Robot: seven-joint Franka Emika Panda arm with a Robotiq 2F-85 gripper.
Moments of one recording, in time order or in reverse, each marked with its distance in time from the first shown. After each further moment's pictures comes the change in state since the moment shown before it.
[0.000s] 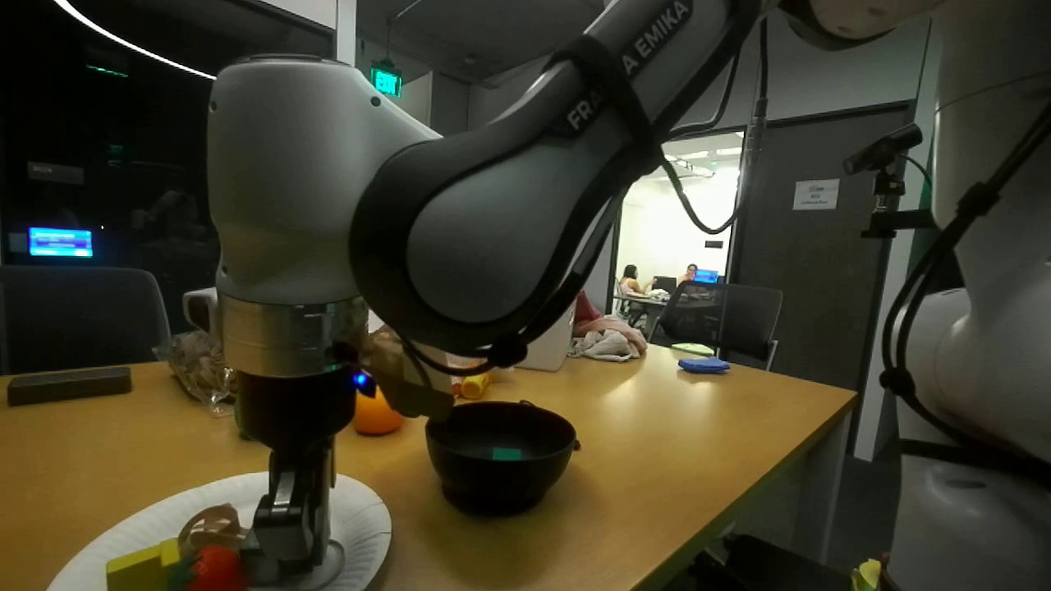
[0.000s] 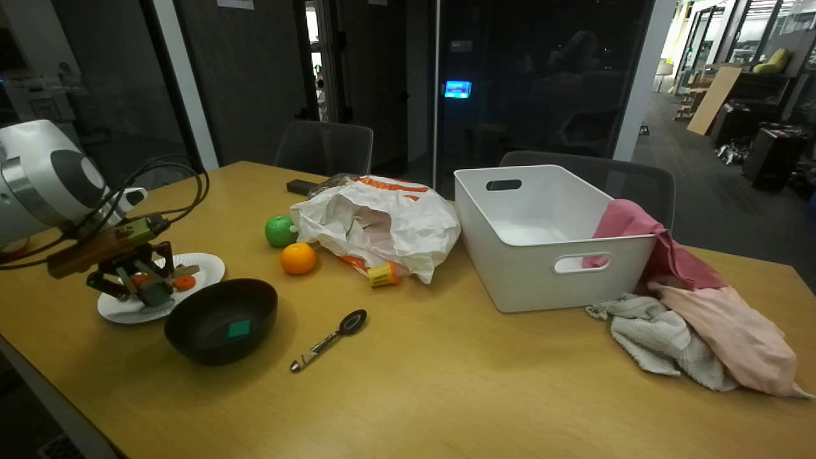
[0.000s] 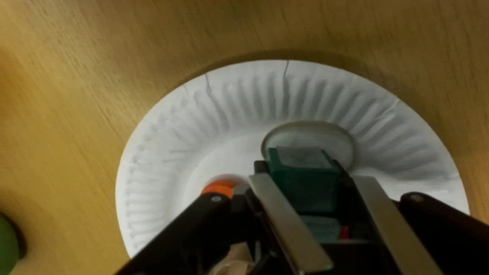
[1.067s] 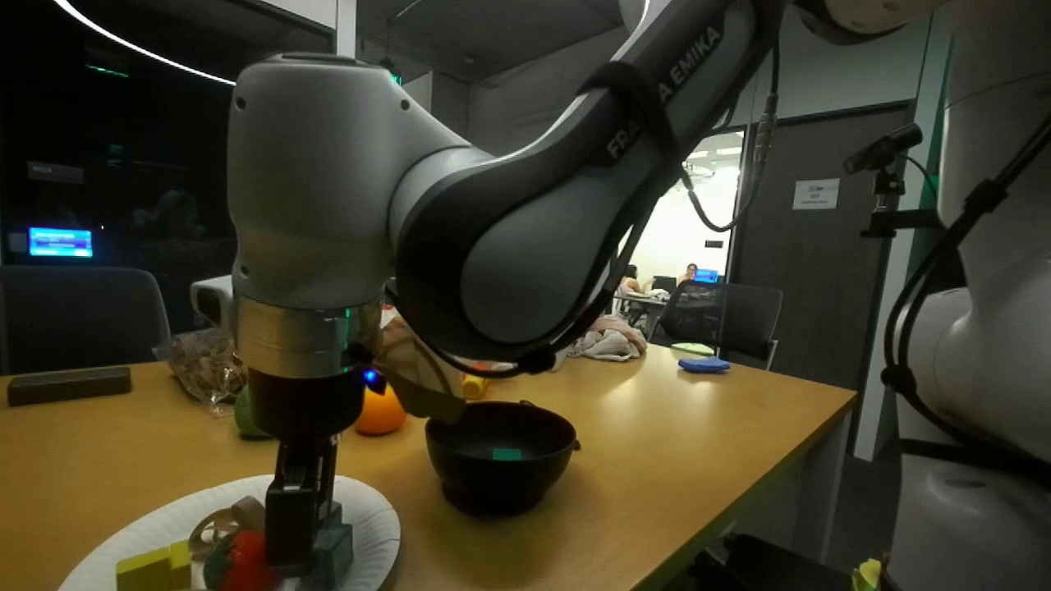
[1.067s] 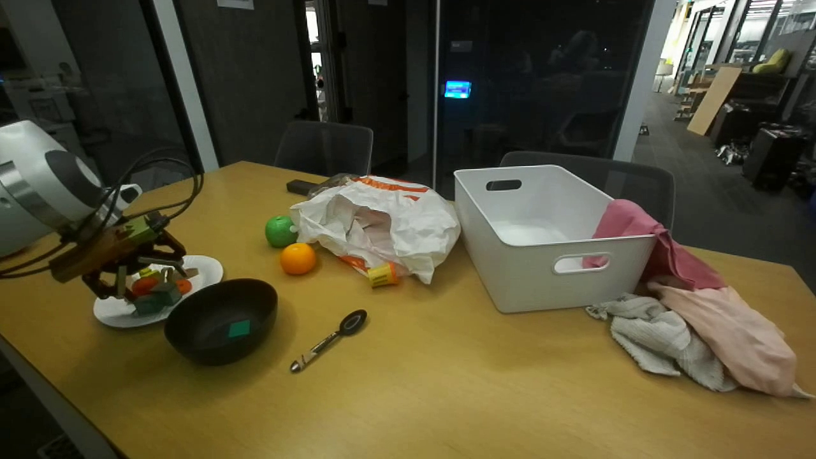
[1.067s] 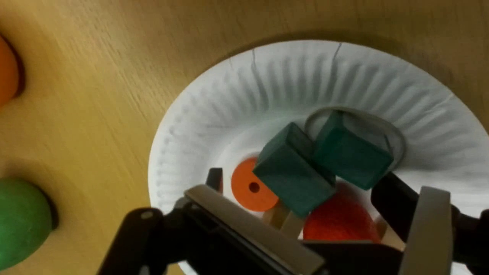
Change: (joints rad) arm -0.012 -0.029 0.002 -0.041 -0.120 0.058 0.057
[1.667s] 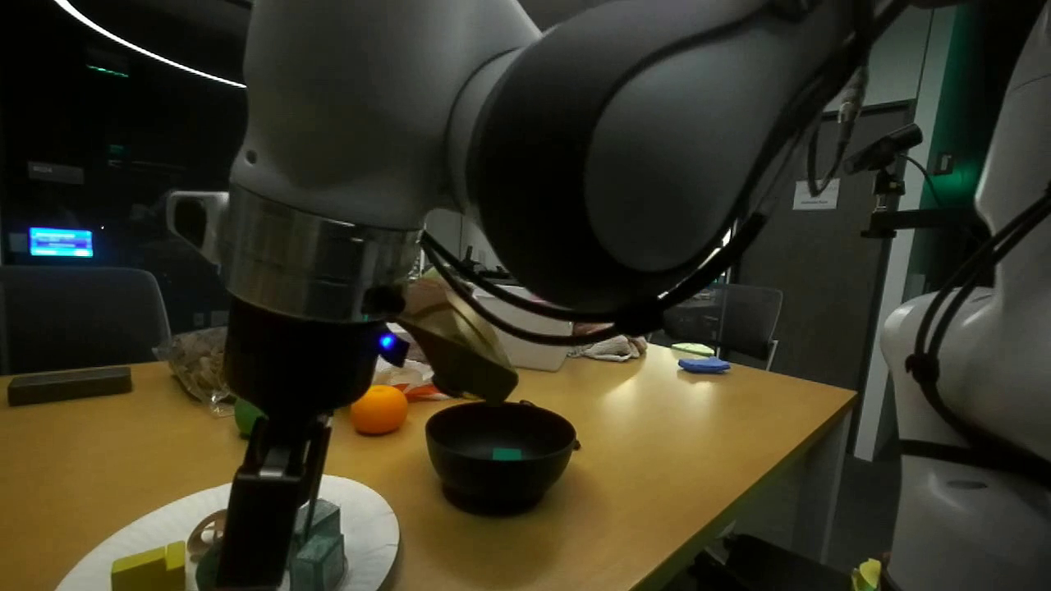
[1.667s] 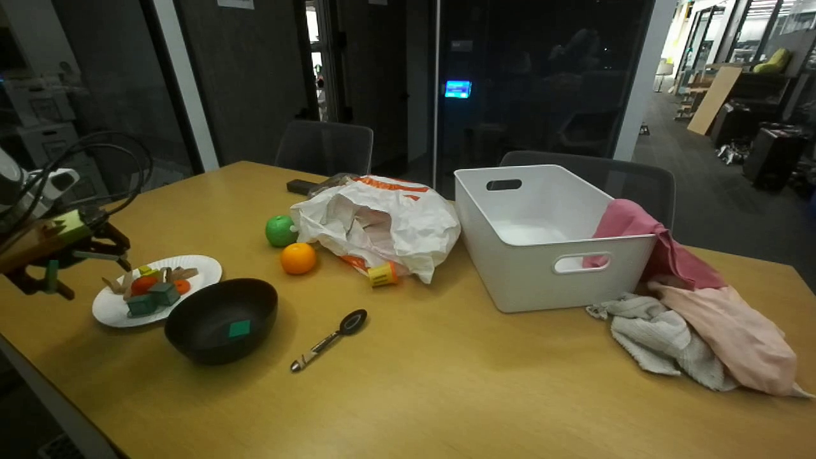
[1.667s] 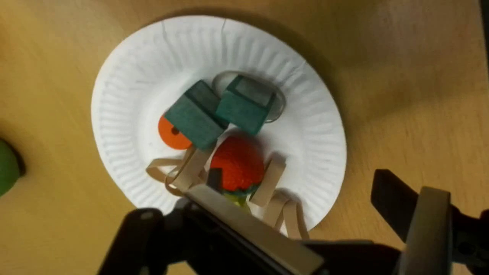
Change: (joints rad) arm 0.044 -0.178 0.086 -0.100 0.183 0.054 -0.030
